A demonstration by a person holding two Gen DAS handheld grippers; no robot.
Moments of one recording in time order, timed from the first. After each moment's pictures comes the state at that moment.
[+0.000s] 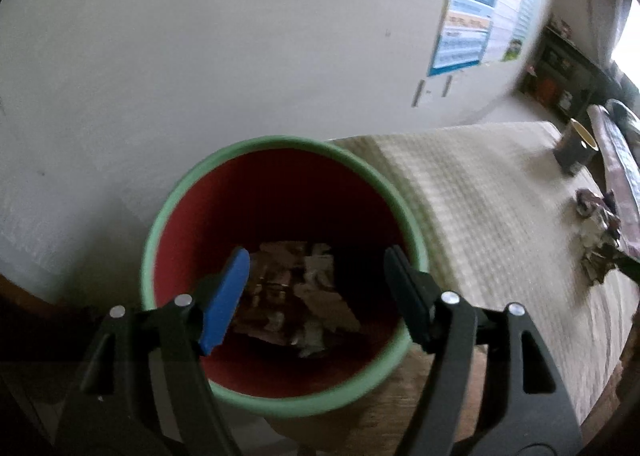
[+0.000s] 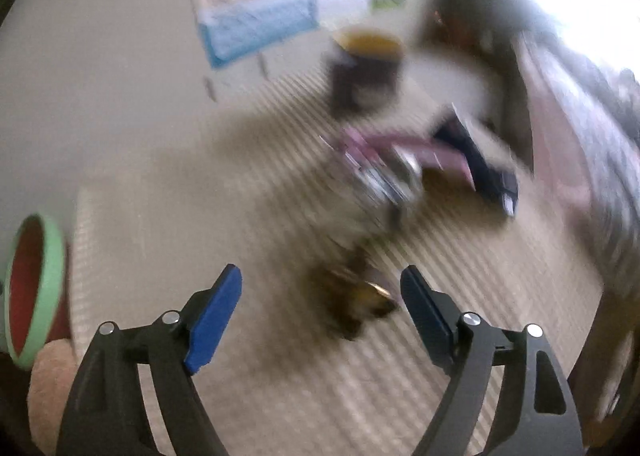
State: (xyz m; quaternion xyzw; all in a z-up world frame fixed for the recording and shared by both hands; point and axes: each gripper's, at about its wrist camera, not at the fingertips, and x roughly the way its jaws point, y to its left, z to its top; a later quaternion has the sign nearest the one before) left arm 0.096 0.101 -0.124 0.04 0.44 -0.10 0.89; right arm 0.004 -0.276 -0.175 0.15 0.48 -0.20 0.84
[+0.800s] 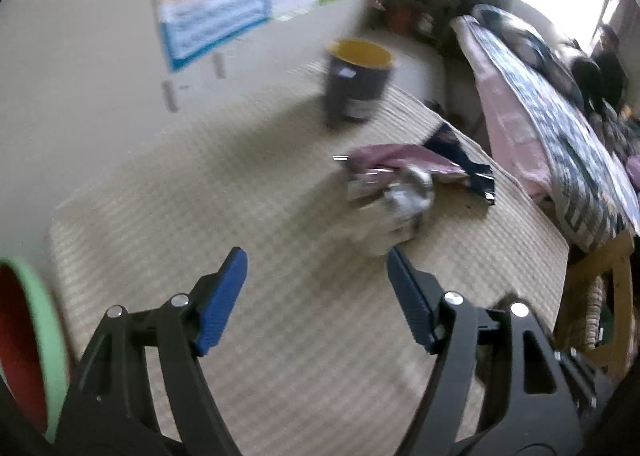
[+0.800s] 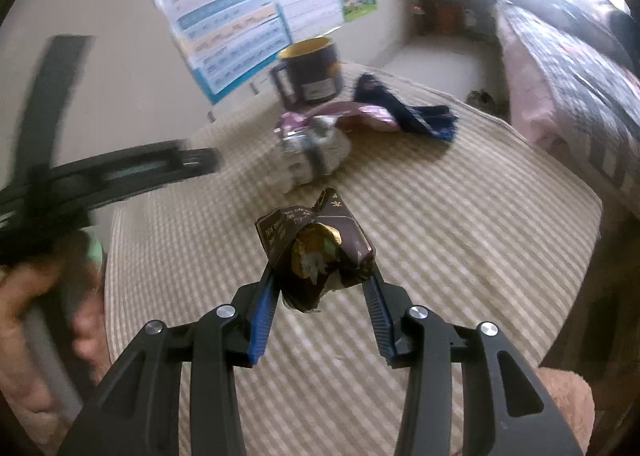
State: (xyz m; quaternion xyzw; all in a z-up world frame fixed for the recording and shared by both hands) left arm 0.054 -0.232 -0.142 0.13 0.46 -0.34 0.81; right arm -0.110 -0.304 -0.162 0.25 0.39 -0.18 0.87
